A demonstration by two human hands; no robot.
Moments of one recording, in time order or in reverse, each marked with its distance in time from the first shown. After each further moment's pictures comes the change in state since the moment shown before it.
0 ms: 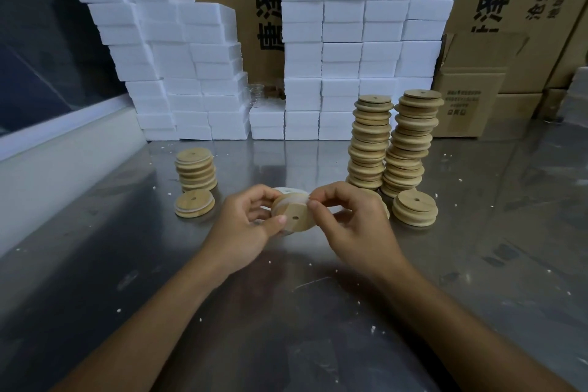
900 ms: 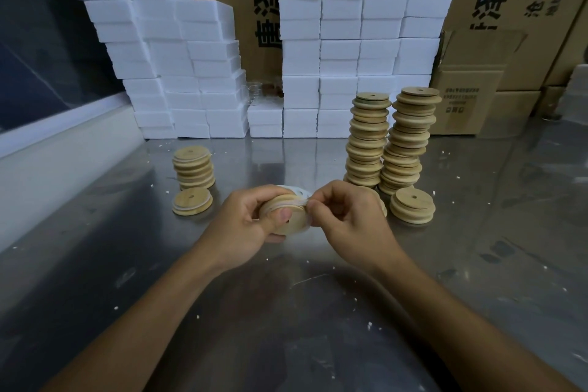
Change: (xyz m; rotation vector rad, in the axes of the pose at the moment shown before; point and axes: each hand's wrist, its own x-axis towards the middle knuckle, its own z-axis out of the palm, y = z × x) left_hand -0.002 0.009 -0.005 -0.053 -0.192 0.033; right_hand 0.003 -0.007 -0.002 -0.010 -0.036 0.122
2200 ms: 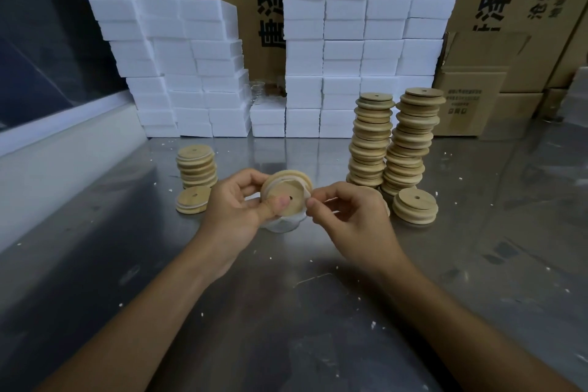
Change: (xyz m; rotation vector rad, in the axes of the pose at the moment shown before) left_hand 0.000 0.007 -0.001 -0.169 0.274 -0.022; right_hand -0.002 0.004 0.003 0.068 0.029 -0.014
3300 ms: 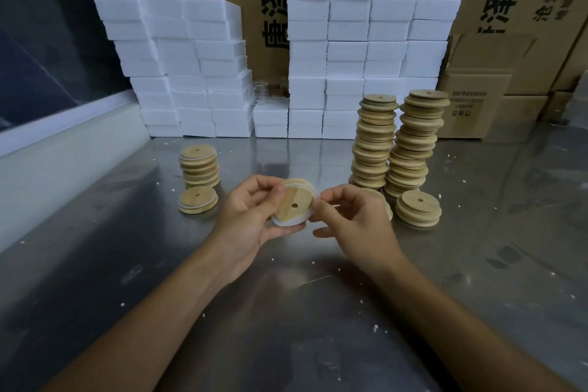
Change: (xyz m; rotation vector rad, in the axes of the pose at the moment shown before) left_hand 0.002 -0.015 0.007 -0.297 -0.031 -0.179; right_hand 0.001 -0.007 0.003 0.236 0.004 0.268
